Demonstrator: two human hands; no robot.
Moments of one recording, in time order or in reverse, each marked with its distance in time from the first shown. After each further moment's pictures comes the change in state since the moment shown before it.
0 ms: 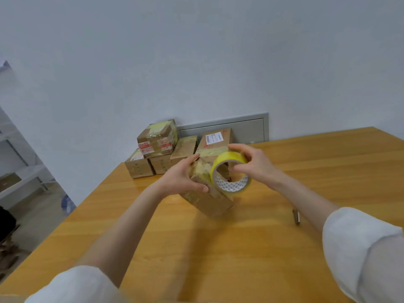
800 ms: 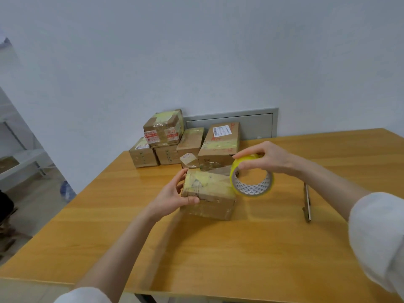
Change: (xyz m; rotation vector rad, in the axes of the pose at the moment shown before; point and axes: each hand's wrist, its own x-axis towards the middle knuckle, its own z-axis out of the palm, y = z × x) left_hand -0.041 -0.083 0.030 -0.490 0.033 -0.019; right_hand 0.015 -0.006 -0.017 -0.287 -0.349 -0.017
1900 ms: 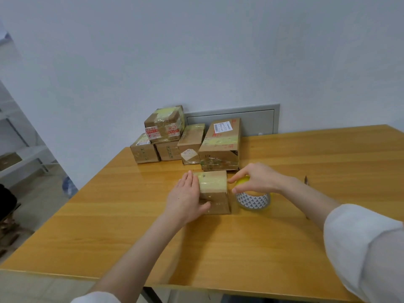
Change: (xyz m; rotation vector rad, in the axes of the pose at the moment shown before) left_hand -0.008 0.021 0.053 1.199 0.147 -0.036; right_hand 0.001 0.015 0.057 -0.347 -0.132 0.171
